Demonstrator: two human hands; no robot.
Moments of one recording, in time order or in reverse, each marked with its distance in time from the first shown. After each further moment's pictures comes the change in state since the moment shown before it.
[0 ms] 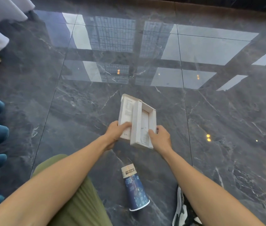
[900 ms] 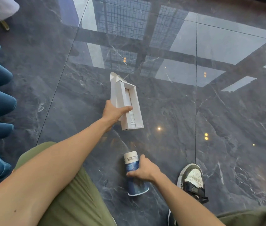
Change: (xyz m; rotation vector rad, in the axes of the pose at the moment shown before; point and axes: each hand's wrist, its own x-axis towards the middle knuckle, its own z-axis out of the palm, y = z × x) left_hand 0.009 -0.026 -0.042 -0.101 0.235 0.064; right_hand -0.092 0.085 0.074 -0.669 -0.617 0.002
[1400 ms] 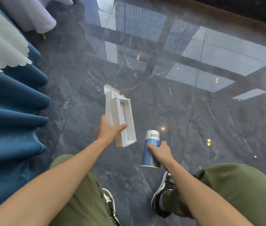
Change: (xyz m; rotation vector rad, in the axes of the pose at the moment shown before) left_hand -0.149 0.058 -0.046 -0.033 0.181 -0.062; right_hand -0.108 -0.019 -0.131 0.562 0.234 0.131
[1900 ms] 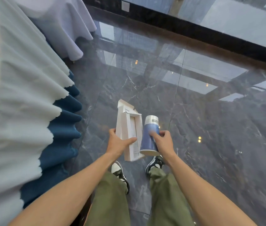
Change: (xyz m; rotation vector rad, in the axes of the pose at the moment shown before) left_hand -0.327 0.175 -0.139 -0.009 -0.121 -0.068; right_hand -0.371 -0.113 -0.133 0.289 0.084 -0.102
